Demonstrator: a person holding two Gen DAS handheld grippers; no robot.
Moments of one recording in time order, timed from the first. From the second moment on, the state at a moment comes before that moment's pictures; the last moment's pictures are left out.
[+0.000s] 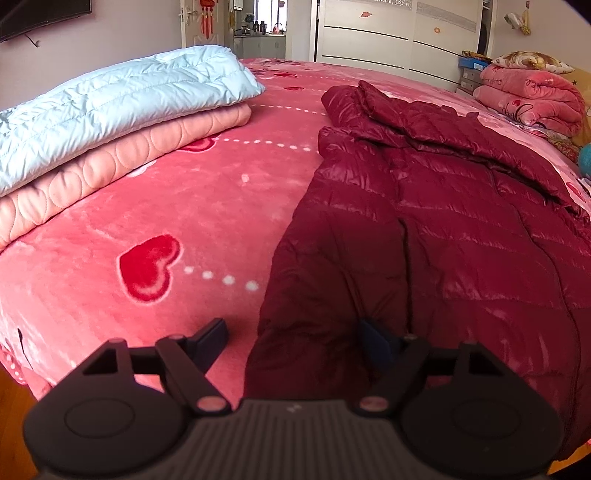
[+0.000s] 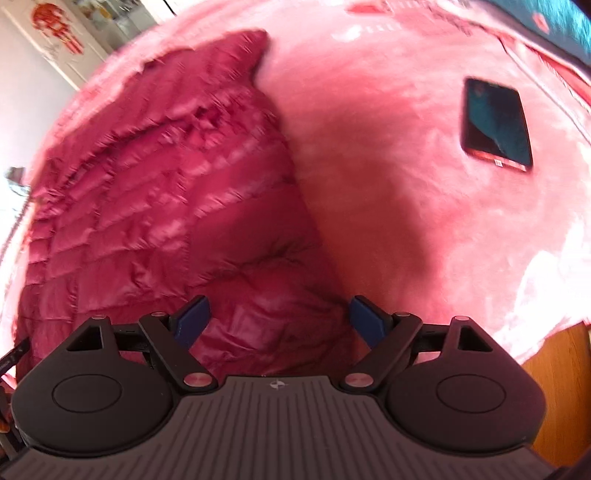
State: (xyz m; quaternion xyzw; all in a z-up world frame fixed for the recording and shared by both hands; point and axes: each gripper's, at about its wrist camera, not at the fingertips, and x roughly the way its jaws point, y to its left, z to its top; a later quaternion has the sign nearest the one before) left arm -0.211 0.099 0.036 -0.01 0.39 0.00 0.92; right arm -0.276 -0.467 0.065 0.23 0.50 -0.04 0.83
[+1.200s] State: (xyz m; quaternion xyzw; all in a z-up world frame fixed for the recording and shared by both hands) left arm -0.230 0.076 0.079 -0.07 0.33 -0.12 0.93; right arm -0.278 -0.420 0.079 0.29 0.38 0.06 0.88
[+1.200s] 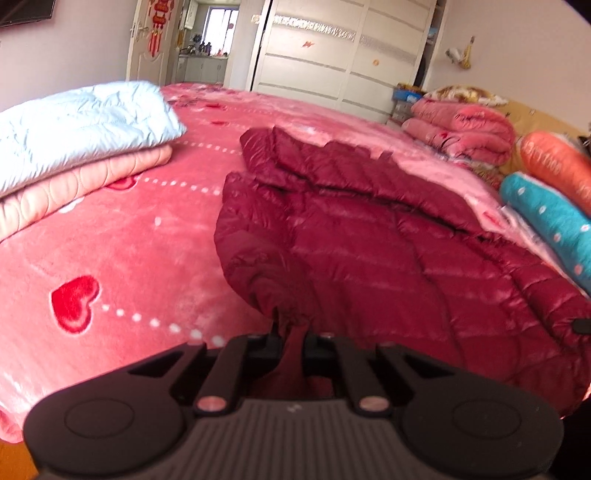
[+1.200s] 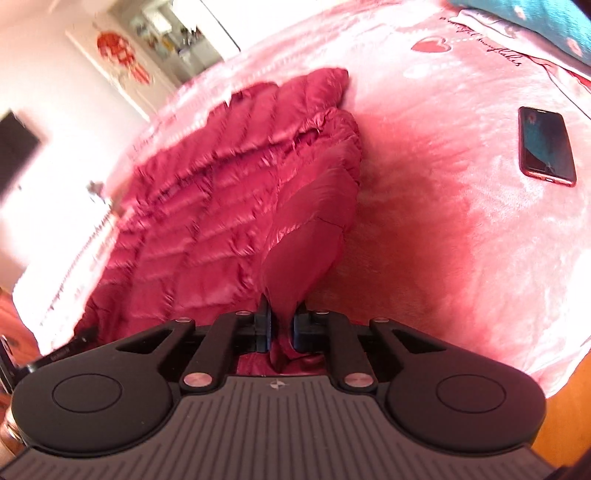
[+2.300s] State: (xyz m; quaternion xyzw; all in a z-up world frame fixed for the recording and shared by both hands) left arm -0.153 0.141 0.175 -0.30 0.24 -0.11 0.92; right arm -0.158 -0.505 0.098 0.61 0.19 0.13 0.76
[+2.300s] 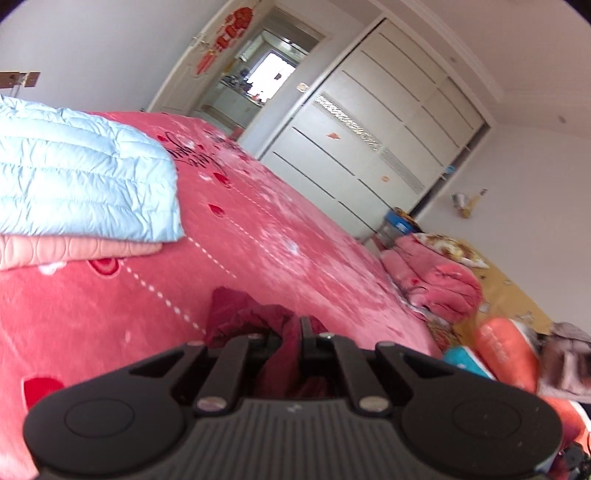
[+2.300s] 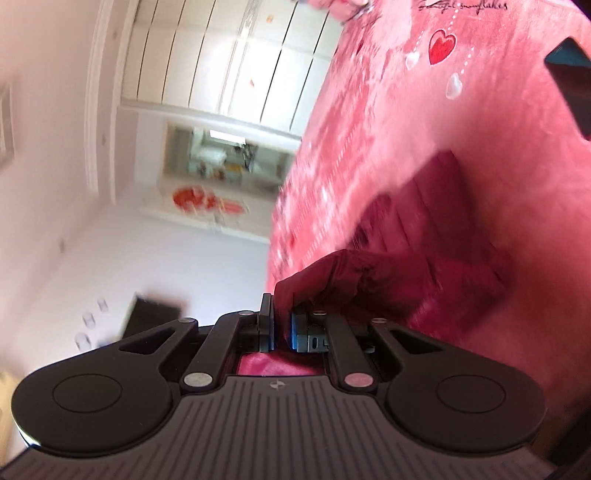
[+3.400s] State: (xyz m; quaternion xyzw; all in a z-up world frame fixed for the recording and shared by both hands) left arm -0.008 0.107 0.132 -0.23 0.25 -0.02 0.94; right arm -0.059 -0.535 0.041 0.51 0.10 -0.03 0.86
